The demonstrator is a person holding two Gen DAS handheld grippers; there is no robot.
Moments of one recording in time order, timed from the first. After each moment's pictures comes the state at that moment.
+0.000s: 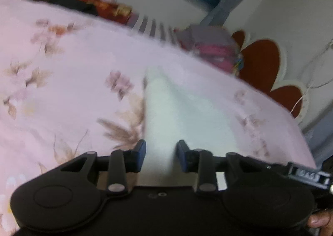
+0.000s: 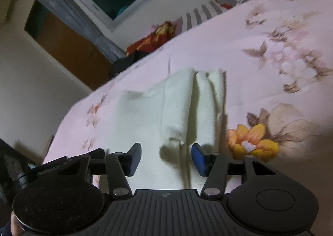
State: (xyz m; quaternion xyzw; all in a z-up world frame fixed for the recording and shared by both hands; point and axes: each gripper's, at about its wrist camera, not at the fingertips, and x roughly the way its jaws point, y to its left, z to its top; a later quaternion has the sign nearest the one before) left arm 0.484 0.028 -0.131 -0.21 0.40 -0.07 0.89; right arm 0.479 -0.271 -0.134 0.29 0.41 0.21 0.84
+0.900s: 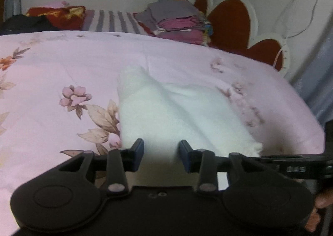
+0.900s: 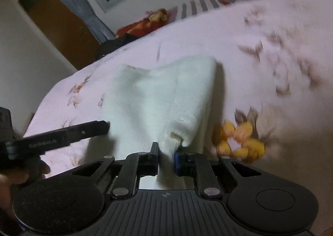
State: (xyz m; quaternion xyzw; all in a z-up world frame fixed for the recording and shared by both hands) left arm 0.527 -0.013 -0.129 -0.08 0.41 -0.17 0.89; right arm 0.483 -0.260 -0.153 0.22 0.44 0.20 0.85
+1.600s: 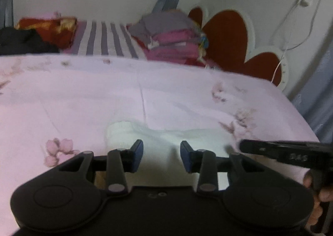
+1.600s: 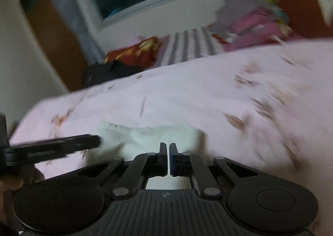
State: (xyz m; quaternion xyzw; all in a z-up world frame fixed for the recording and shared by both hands) left arm 0.610 -0.017 -0.119 -0.10 0.39 -0.19 0.89; right arm 0.560 -0.258 -0.107 0.14 0.38 0.16 0.90
